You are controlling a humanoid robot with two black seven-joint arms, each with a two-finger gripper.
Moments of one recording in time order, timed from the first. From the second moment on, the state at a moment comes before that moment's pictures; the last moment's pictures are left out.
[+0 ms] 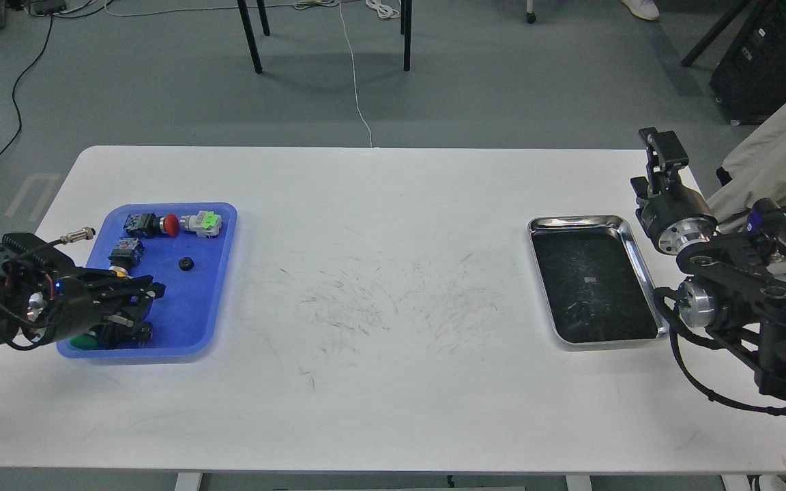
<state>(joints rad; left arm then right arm) -1.14 0.70 0.92 -0.93 1.07 0.45 -0.49 0.78 -0.48 0.23 0.83 -0.18 -0.30 0.49</state>
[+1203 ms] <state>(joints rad) -1.08 0.87 0.40 -0.93 0.81 0.29 -0.49 0.78 -0.48 0.23 0.83 -0.18 -0.30 0.49</state>
